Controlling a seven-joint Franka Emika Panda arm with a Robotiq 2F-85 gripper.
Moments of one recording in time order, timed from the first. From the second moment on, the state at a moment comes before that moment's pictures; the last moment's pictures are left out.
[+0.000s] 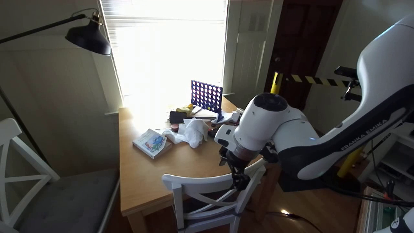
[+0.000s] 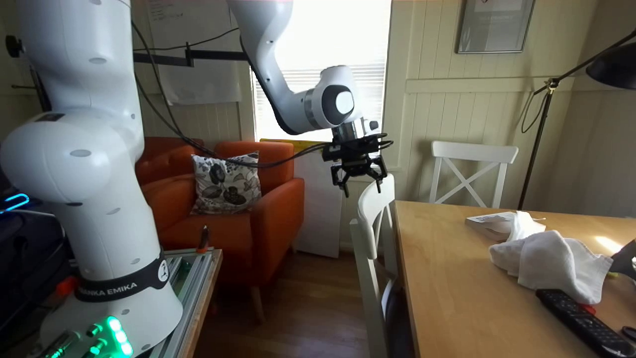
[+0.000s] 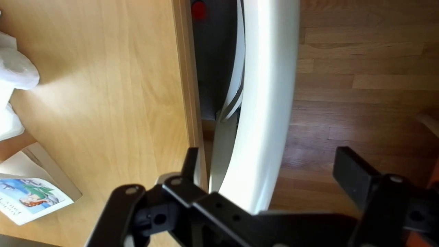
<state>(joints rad) 0.24 0.13 0.21 -2.36 -0.42 2.71 -0.34</state>
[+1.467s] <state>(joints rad) 0.28 0.15 0.18 -2.35 -0.75 2.76 -0.04</state>
